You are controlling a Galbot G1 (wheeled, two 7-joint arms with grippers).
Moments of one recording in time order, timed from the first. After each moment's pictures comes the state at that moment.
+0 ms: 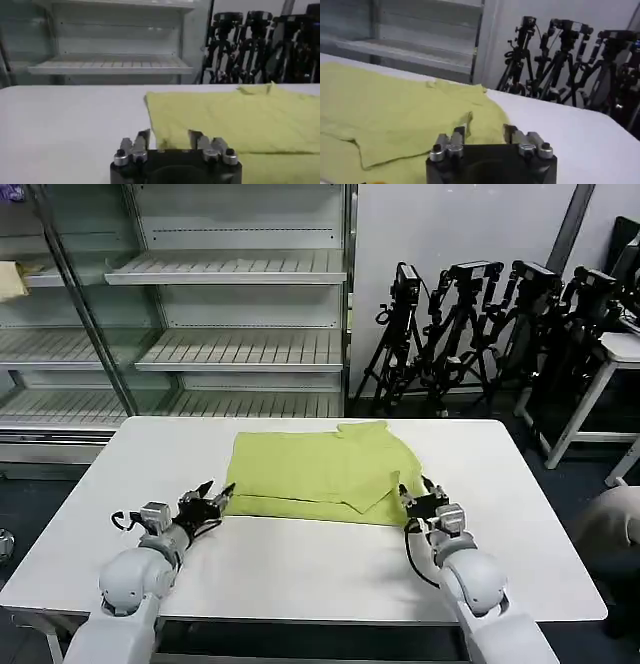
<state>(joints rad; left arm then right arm) 1.09 -1.22 -0.53 -1.80 -0.34 0.56 0.13 -1.10 1.20 0.34 1.88 0.24 -0.53 0.11</state>
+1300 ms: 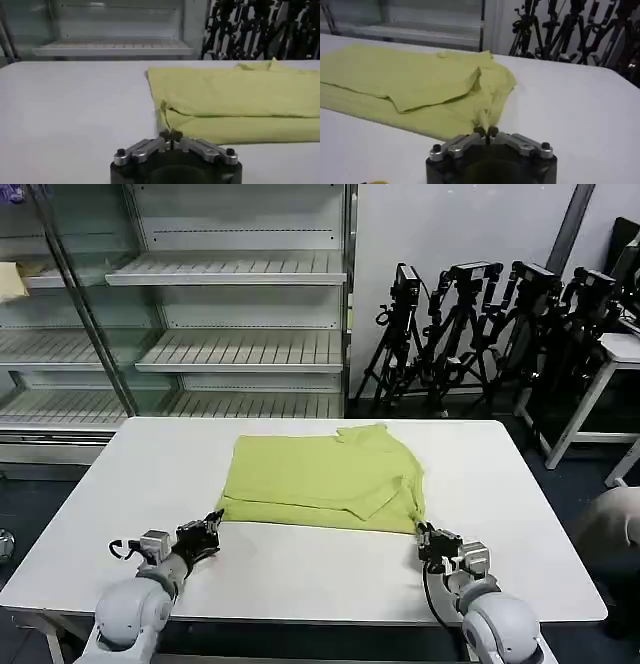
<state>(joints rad) 1.24 -1.23 -0.57 -1.88 -0.32 0.58 0.13 -1.33 1.15 0.42 2.04 0.32 -0.56 0.07</state>
